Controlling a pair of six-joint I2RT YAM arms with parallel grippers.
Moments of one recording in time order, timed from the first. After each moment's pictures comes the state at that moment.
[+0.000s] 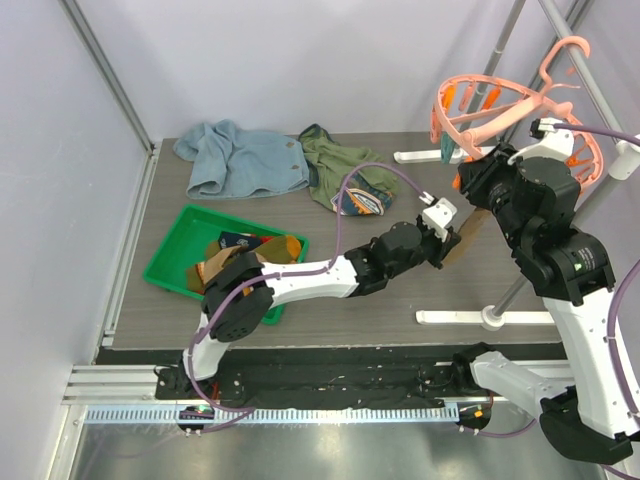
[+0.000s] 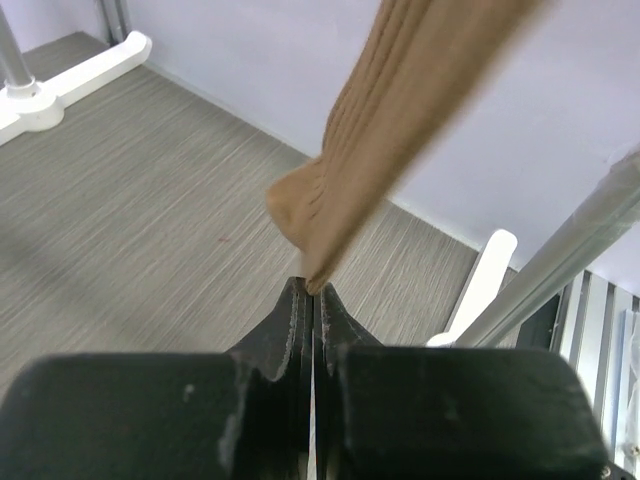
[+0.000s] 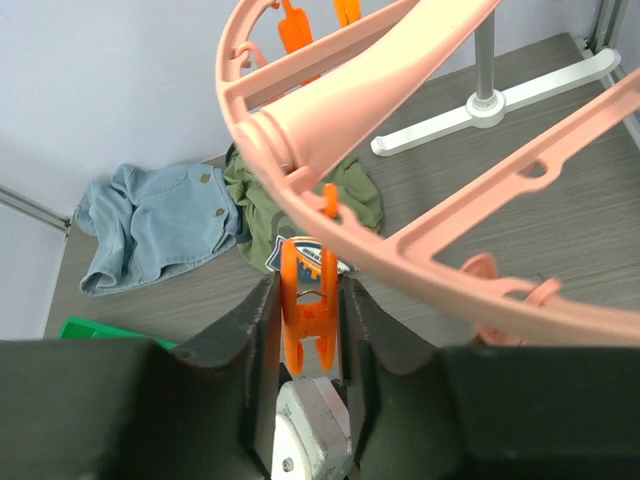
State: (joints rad) left arm -1.18 2.07 1.59 0.45 -0.13 -0.18; right arm 0.37 0.97 1.54 -0.77 0.37 0.47
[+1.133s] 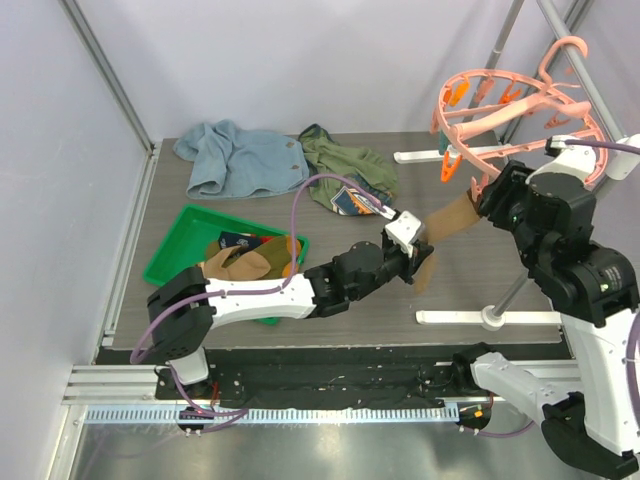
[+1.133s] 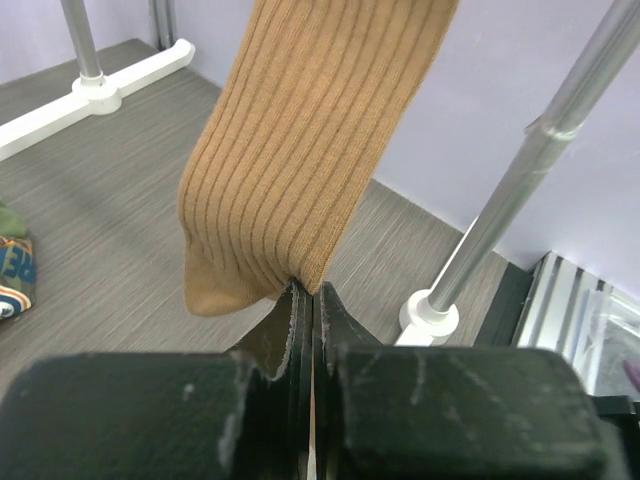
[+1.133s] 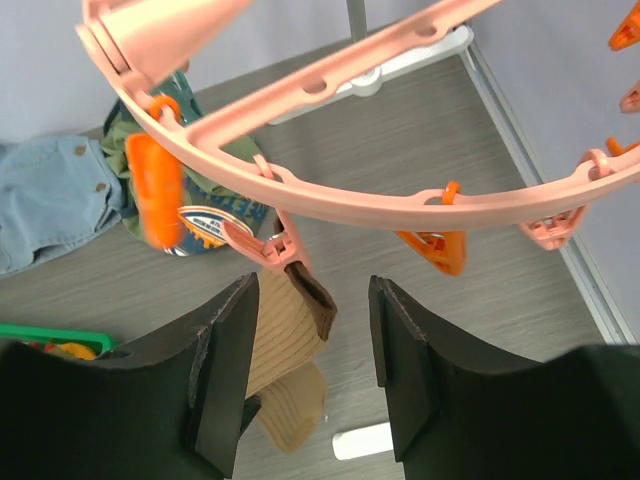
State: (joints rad) left arm -1.24 1.72 1.22 0.51 -0.27 -0.19; right arm 0.37 0.94 1.63 -1.04 0.53 0.39
